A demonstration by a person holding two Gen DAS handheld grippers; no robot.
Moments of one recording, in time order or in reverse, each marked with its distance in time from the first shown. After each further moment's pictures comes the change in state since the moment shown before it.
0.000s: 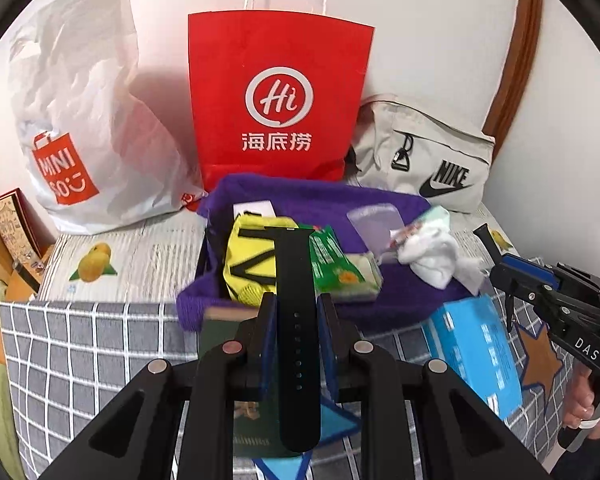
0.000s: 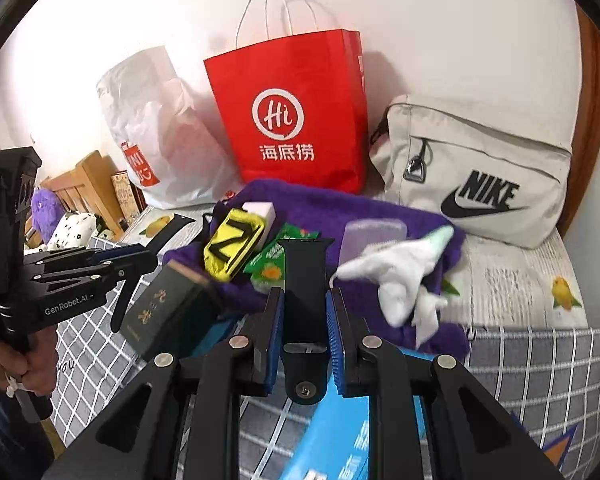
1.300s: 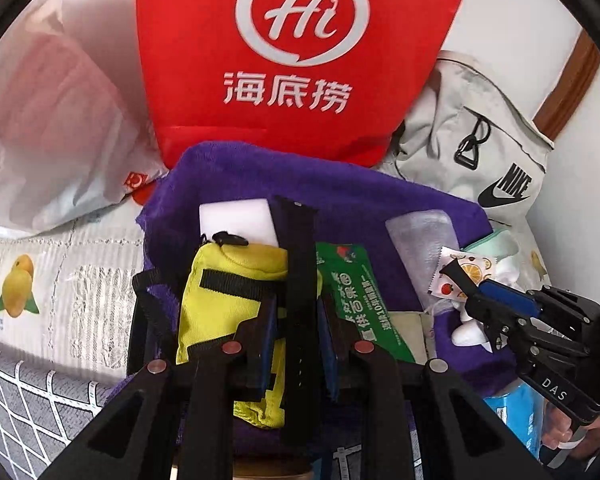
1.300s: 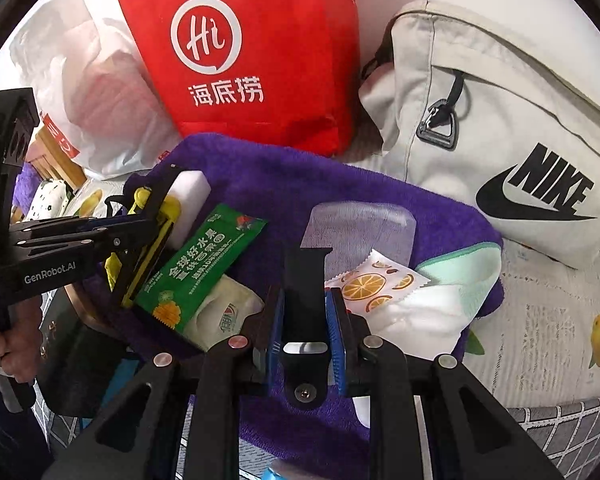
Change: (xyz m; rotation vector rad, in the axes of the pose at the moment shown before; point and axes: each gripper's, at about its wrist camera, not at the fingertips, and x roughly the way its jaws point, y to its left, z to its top) left arm 0.146 0.017 0.052 -0.088 0.185 -0.042; right arm 0.142 -0.051 0.039 -0.021 0.224 -0.016
